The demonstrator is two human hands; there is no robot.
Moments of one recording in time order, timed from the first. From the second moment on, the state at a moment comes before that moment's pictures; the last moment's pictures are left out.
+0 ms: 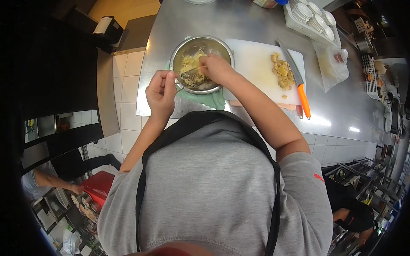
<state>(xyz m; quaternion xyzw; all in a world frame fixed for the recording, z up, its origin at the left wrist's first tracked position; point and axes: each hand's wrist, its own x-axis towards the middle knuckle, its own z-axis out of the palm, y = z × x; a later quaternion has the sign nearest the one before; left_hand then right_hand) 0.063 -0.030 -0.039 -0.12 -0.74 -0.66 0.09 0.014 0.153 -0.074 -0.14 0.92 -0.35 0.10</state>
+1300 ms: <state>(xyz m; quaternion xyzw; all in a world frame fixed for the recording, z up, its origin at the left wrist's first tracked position) 0.052 -0.035 -0.038 -0.10 -0.71 -0.69 0.07 0.036 0.139 -0.040 -0.20 0.93 -0.31 0.08</state>
